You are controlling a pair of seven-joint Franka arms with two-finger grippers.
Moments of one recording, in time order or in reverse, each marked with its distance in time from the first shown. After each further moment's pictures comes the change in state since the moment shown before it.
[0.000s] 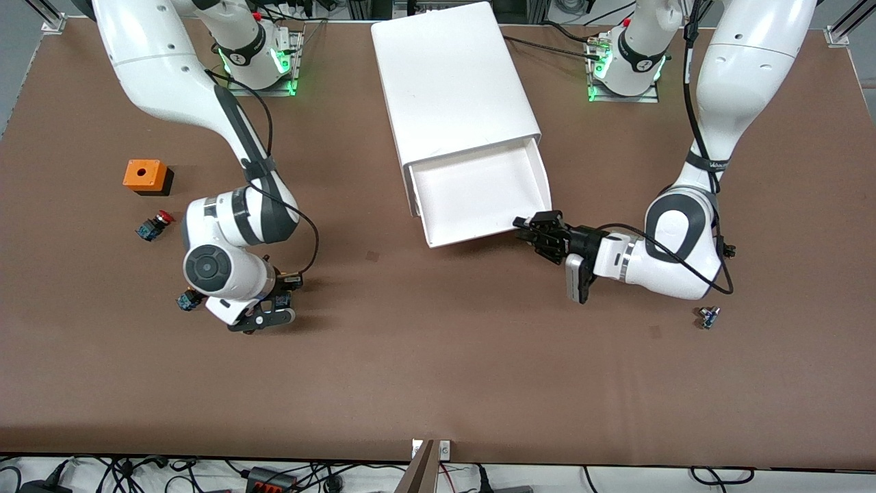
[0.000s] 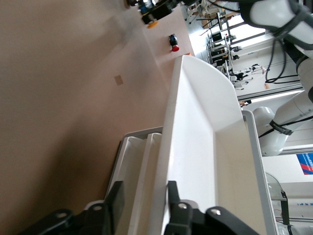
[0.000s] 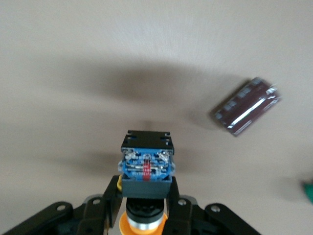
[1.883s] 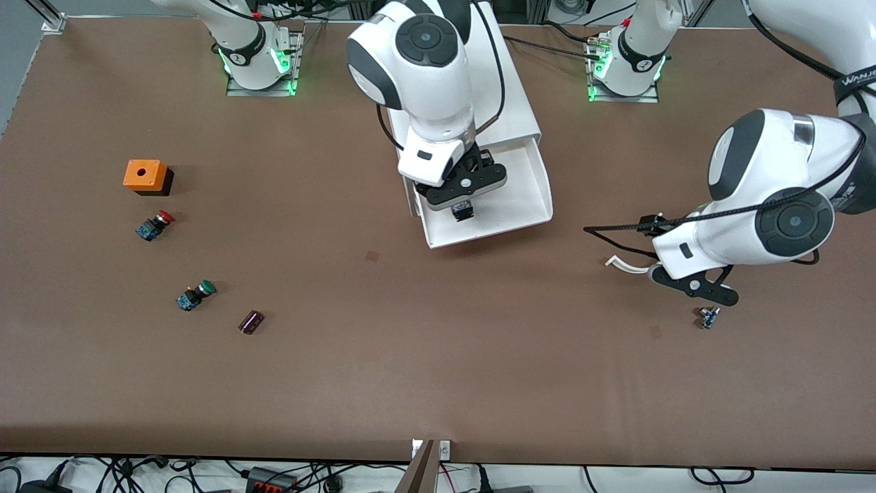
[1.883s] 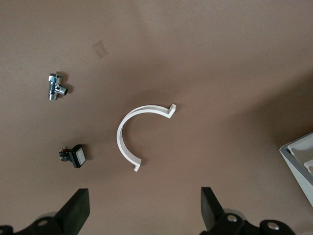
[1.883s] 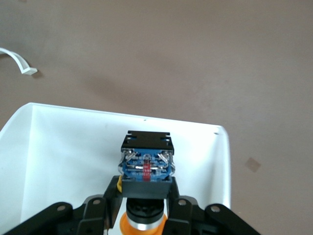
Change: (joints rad) left arm -0.015 -0.148 -0.010 0.332 1.183 -0.229 -0.854; right arm 0.512 -0.034 0.063 0.416 0.009 -0.167 0.367
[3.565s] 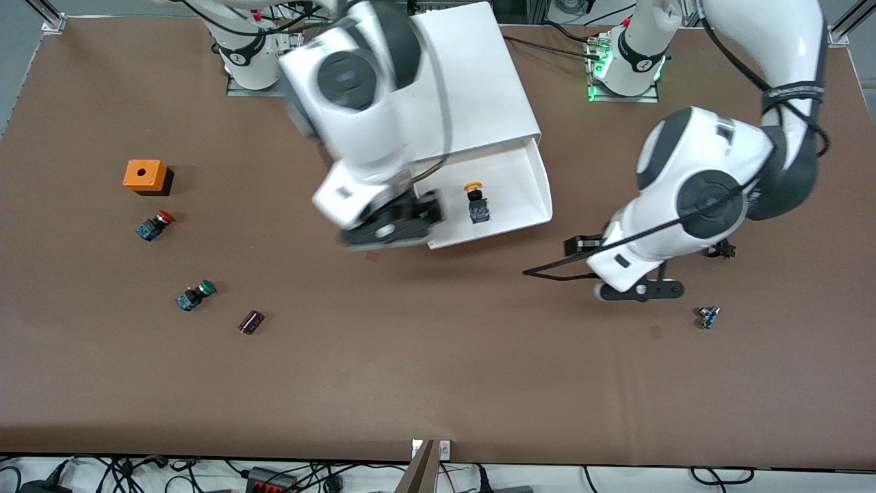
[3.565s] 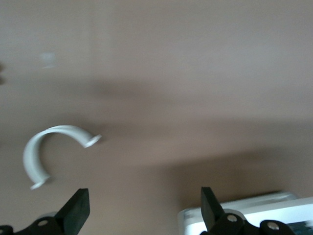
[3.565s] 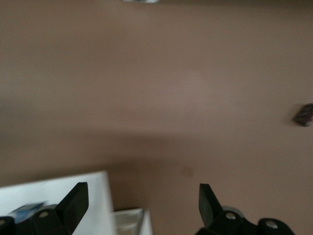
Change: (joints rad) left arm -0.149 0.027 -0.013 0.012 -0.159 0.238 -0.567; right arm -0.188 -0.019 -0.094 0.081 0.000 -0.121 0.050
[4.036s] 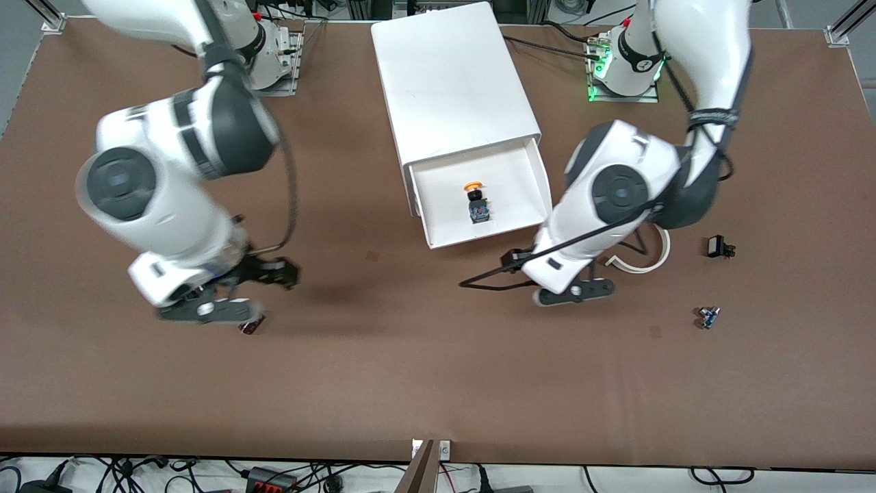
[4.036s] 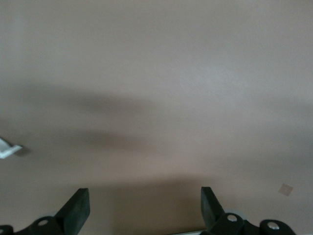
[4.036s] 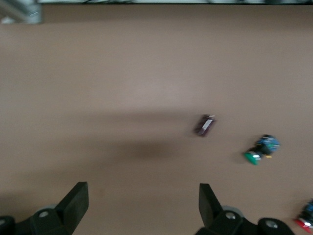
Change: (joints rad) left arm -0.119 0.082 -0.001 -0.039 -0.016 0.221 -0.203; right arm -0.287 -0.002 -0.012 -0.009 -0.003 -0.071 -0.193
